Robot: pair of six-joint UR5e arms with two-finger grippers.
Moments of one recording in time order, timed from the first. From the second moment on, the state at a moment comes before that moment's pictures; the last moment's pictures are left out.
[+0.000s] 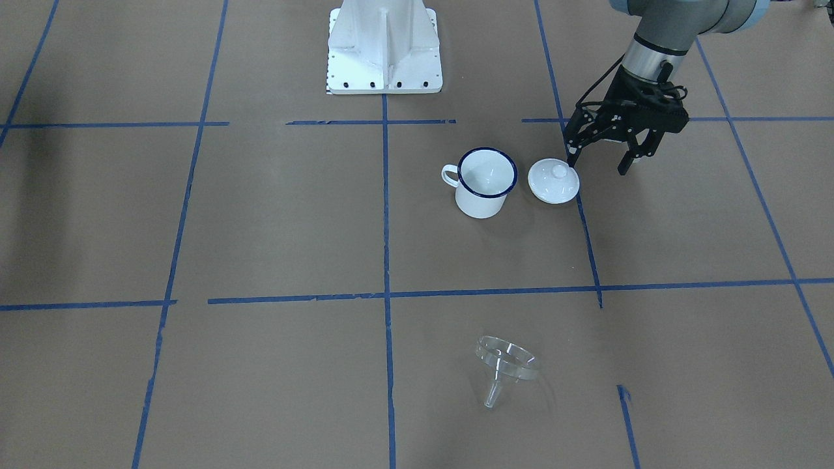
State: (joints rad) left arm -0.64 -1.57 -2.09 -1.94 -1.78 -1.02; right arm 1.45 -1.63 1.79 -1.79 2.31 -0.13
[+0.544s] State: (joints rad) left arm -0.56 -1.66 -1.96 -1.88 -1.75 -1.08; right arm 1.45 -1.63 1.79 -1.79 2.31 -0.13
